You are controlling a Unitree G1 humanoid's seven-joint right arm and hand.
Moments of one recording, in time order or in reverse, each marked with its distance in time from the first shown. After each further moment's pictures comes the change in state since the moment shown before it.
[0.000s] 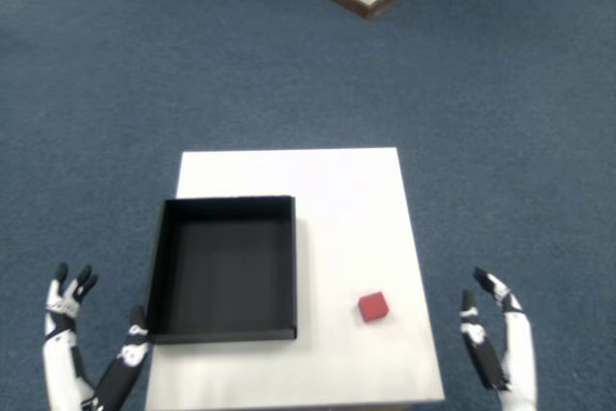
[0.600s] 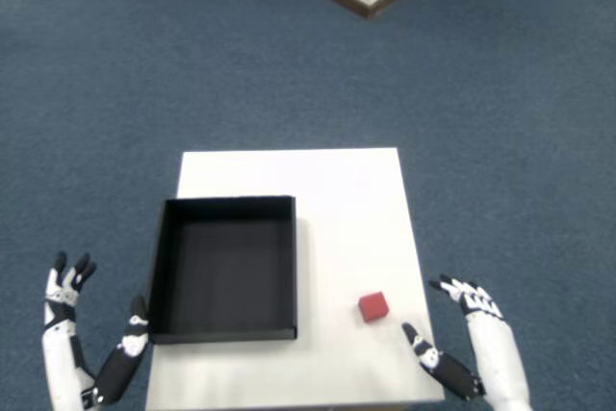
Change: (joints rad) arm -0.041 0.023 0.322 0.202 -0.262 0.158 -0.303
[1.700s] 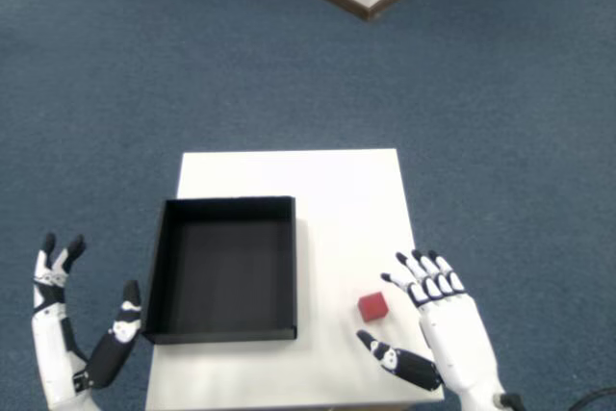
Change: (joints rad) arm -0.097 0.095 0.295 0.049 -0.212 0.308 -0.397
